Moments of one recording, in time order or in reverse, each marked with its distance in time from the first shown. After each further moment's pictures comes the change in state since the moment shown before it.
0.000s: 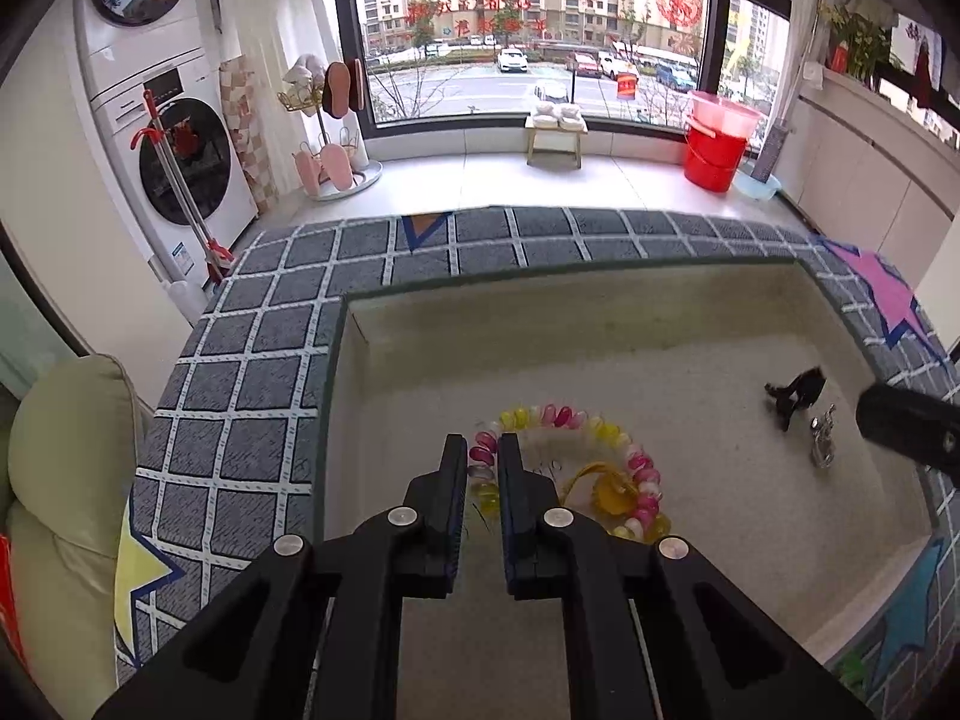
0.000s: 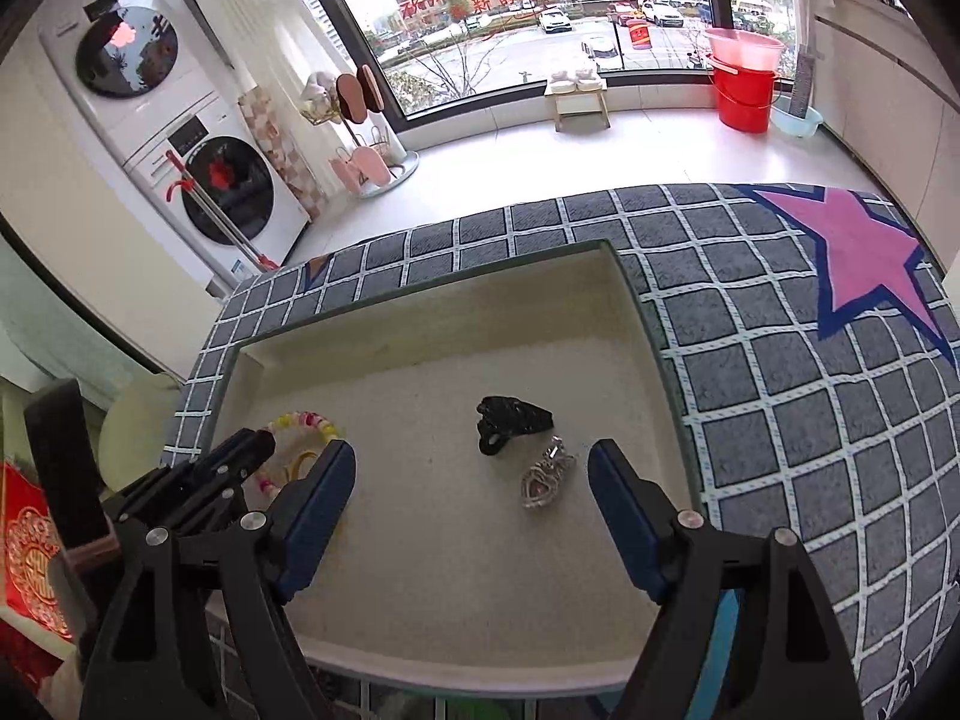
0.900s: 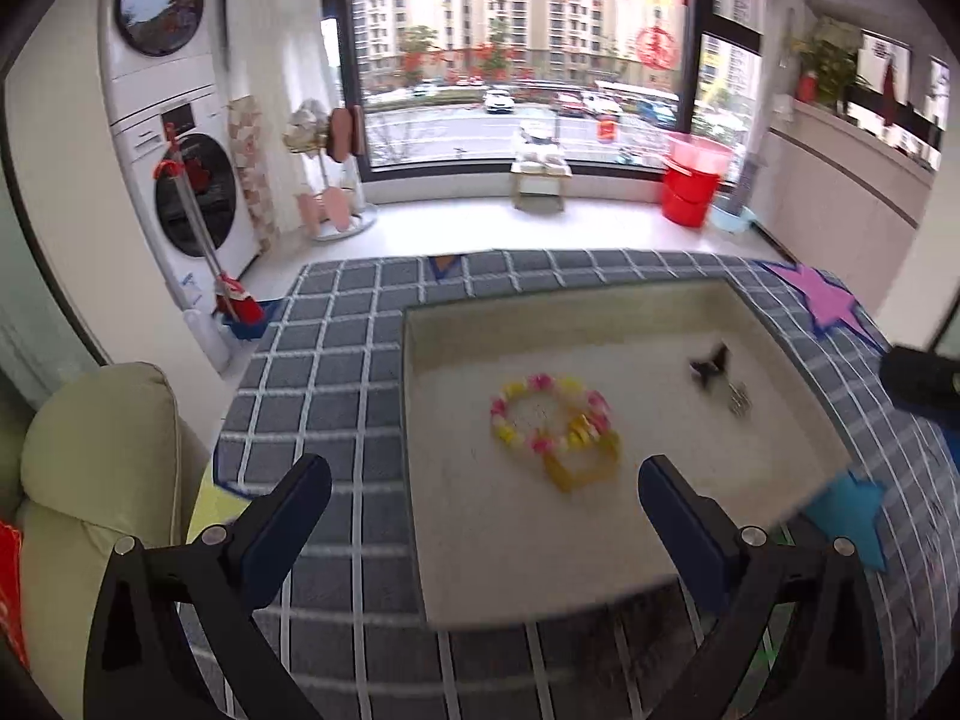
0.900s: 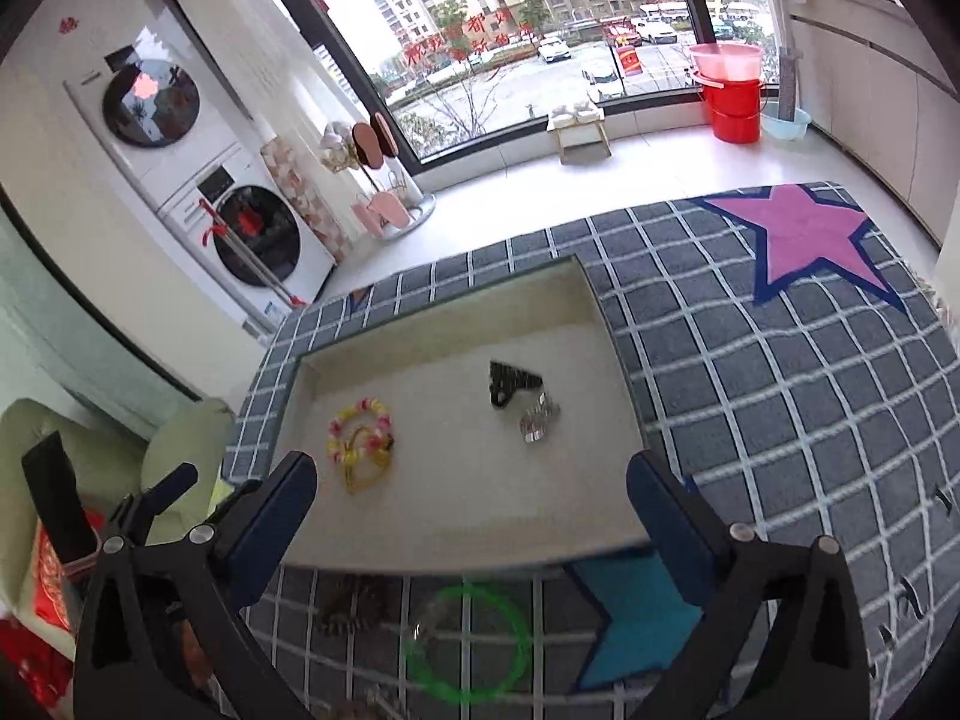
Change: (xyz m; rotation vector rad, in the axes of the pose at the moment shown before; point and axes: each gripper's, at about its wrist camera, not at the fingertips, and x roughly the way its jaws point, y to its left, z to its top) left arm -0.088 0.022 -0.045 0.027 -0.106 -0.043; right arm -0.080 -0.009 -0.037 0.055 -0.087 0.076
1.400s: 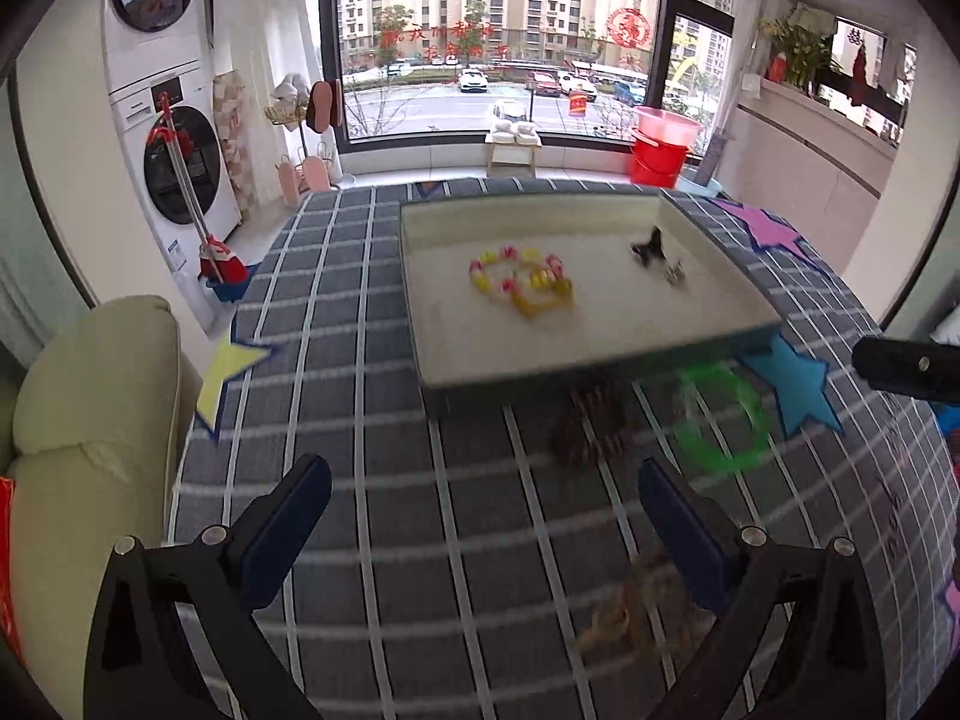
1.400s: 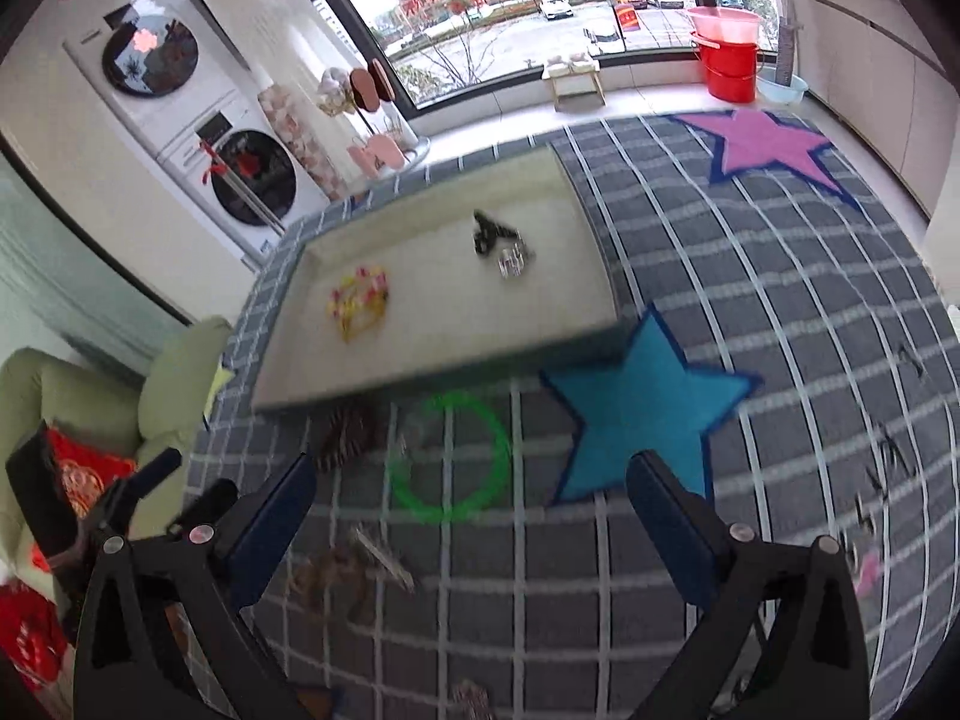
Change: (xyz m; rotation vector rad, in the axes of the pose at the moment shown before) left arm -0.063 0.002 -0.085 0.012 0.059 -0.064; right arm -0.036 -0.008 -0.082 -0.018 0.127 -0.033
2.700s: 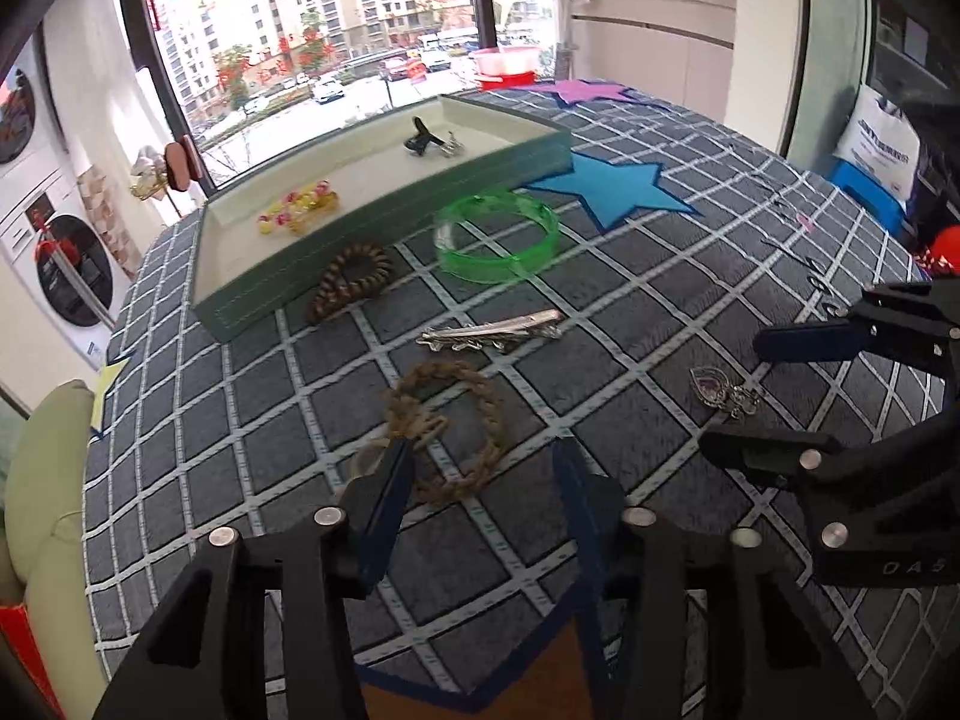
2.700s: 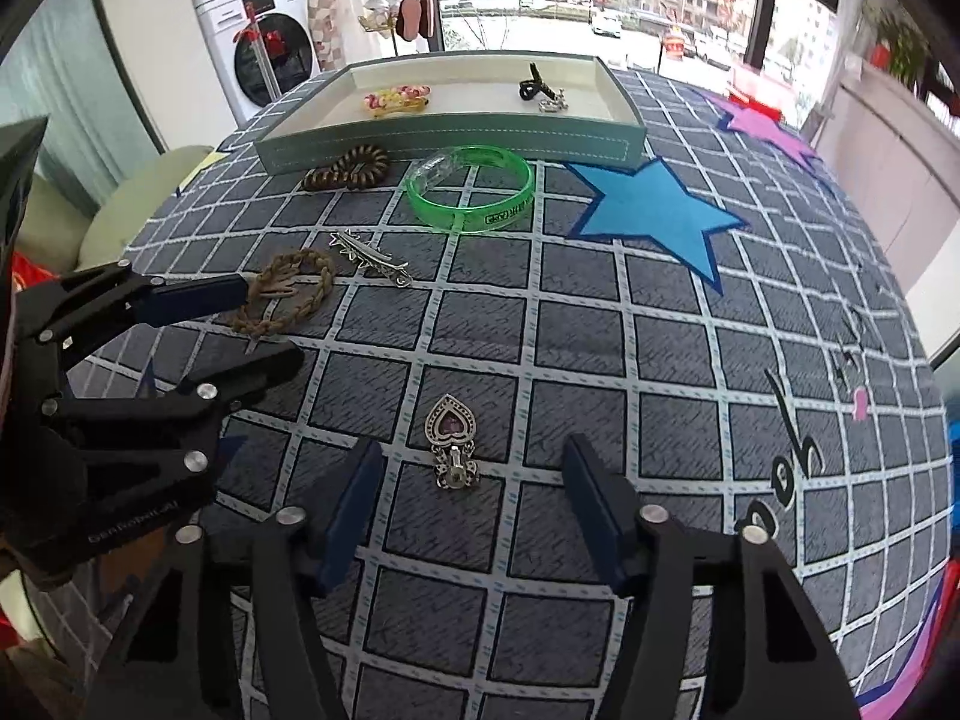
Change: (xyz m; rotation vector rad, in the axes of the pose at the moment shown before) left arm -0.006 -0.096 -0.078 0.378 0.059 -0.131; right arm 0.002 0.031 -0.140 -0.307 0.046 -0.208
